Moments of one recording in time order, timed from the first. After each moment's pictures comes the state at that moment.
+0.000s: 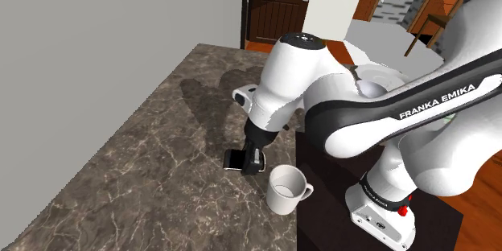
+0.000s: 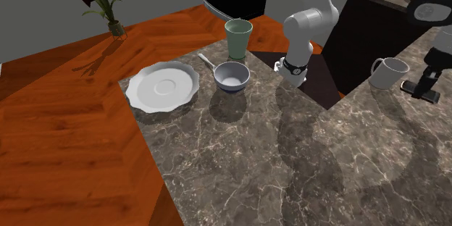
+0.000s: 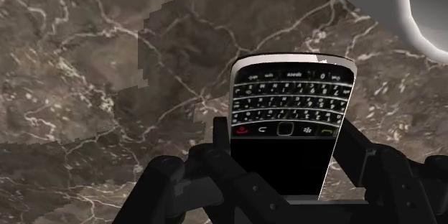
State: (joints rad) arm 0.53 -0.44 0.36 -2.63 0.21 2.42 -0.11
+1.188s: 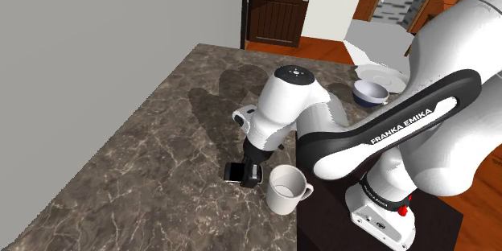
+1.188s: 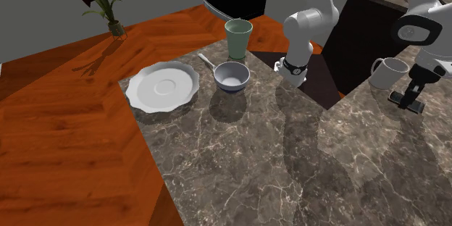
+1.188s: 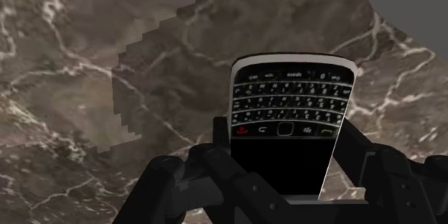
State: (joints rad) arm 0.52 -0.31 0.39 -2.71 0.20 2.62 -0.10
